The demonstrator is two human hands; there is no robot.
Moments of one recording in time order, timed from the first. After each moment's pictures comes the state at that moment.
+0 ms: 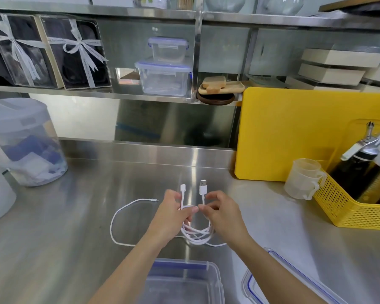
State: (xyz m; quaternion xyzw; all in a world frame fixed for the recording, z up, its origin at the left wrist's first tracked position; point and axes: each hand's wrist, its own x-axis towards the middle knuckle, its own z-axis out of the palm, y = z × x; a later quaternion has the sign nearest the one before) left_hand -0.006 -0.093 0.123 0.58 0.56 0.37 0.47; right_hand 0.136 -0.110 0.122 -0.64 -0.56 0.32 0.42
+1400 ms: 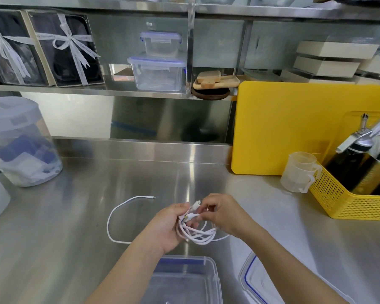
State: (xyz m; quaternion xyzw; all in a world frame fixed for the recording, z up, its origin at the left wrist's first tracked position) left_hand 0.004 -0.110 0.137 0.22 0.44 0.38 0.78; right_hand 0.155 -0.111 0.138 -0.56 -0.70 0.33 0.28
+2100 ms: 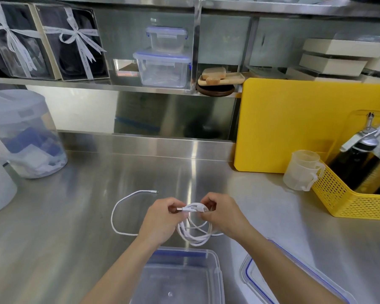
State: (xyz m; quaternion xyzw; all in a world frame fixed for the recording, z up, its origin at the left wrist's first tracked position) left_hand -0.024 -0.118 0.120 0.62 0.58 0.34 0.40; right_hand 0.143 -0.118 0.121 -0.63 -0.66 0.30 0.29
